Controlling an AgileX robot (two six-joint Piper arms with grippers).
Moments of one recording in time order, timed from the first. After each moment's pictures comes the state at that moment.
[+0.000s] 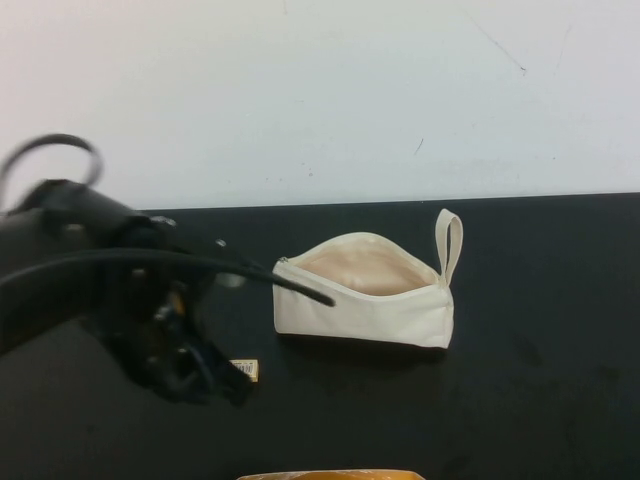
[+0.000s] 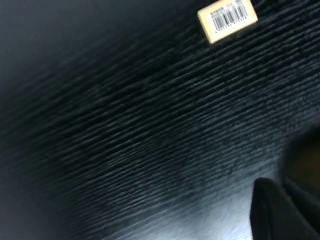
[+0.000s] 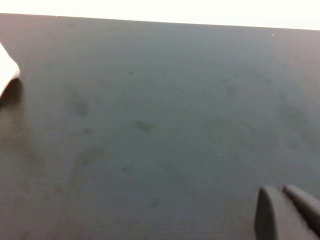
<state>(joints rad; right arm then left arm) -0.04 -0.01 0.03 0.00 0.41 -0.09 -0.49 1.54 -1.09 0.11 0.95 -0.10</state>
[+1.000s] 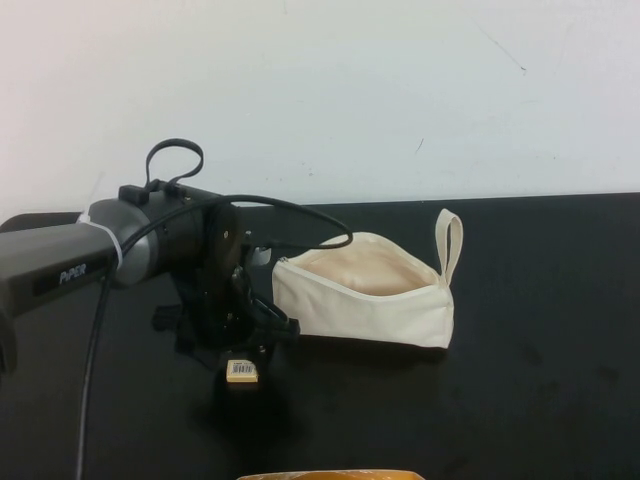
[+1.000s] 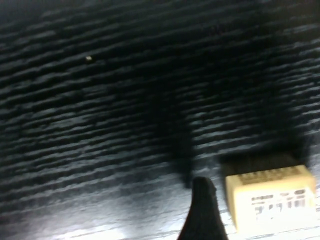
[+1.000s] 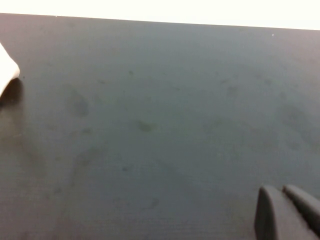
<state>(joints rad) -0.04 -0.01 0.03 0.00 0.41 -0.09 -0.41 2.01 -1.40 -0.02 0.87 -0.26</state>
